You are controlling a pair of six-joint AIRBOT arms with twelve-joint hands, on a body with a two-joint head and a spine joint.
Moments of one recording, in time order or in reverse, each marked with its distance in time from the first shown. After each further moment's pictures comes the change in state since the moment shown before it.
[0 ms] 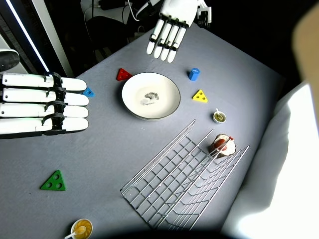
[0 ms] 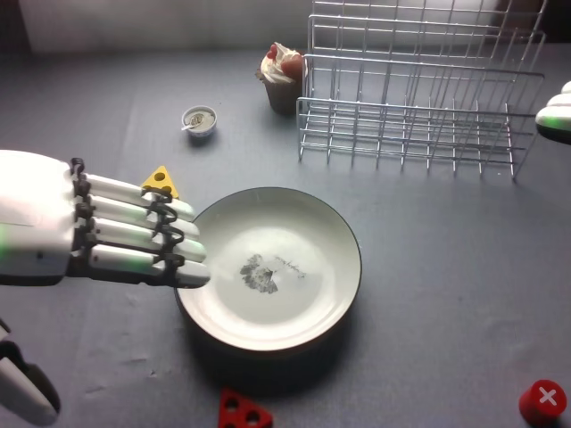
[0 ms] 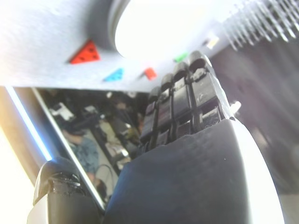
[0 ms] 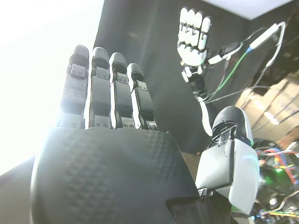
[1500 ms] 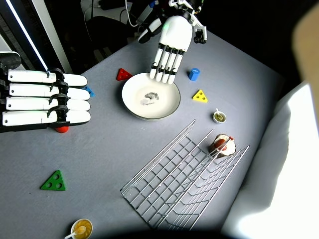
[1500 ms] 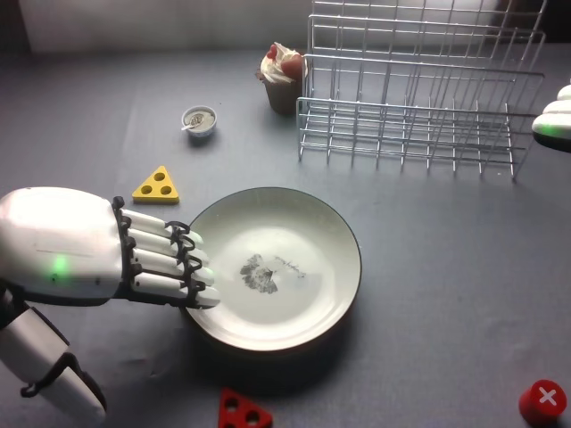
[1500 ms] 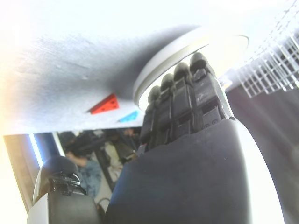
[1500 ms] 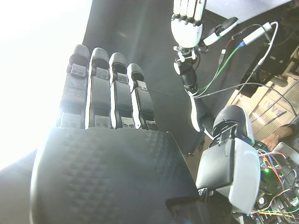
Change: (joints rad) left arm 0.054 -0.134 0.052 0.054 0.198 0.000; right arm 0.001 -0.003 0.000 -0.024 -0.002 -0.020
